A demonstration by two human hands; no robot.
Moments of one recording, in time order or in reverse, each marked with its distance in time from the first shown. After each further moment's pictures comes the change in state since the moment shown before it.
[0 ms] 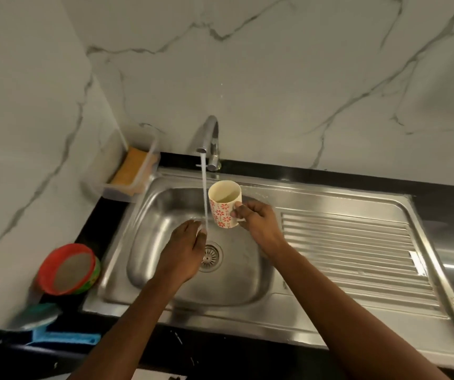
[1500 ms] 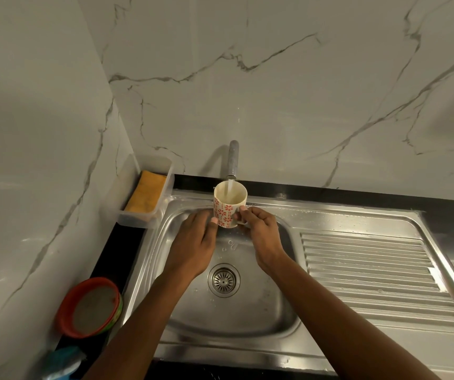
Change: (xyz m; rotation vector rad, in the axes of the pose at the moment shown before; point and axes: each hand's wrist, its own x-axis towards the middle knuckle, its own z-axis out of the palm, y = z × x) left_hand 0.053 -0.008 -0.073 -0.169 0.156 0.217; right_hand 0.026 -0.032 0.081 0.299 0.136 -0.064
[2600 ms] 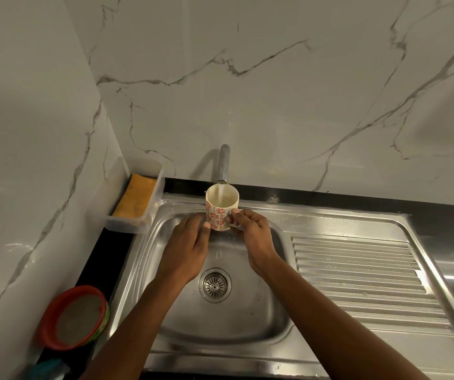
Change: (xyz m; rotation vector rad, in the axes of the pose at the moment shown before) left_hand 0.003 0.004 0.005 -0.015 0.006 0.007; right_hand 0.007 -0.003 -0.004 -0.007 -0.019 0.019
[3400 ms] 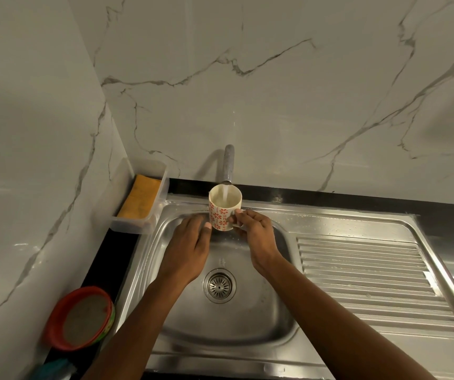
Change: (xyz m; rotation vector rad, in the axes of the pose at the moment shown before) left_hand 0.004 -0.009 -0.003 -0.006 -0.003 -0.014; right_hand 0.008 0.005 0.003 -0.002 0.017 0.035
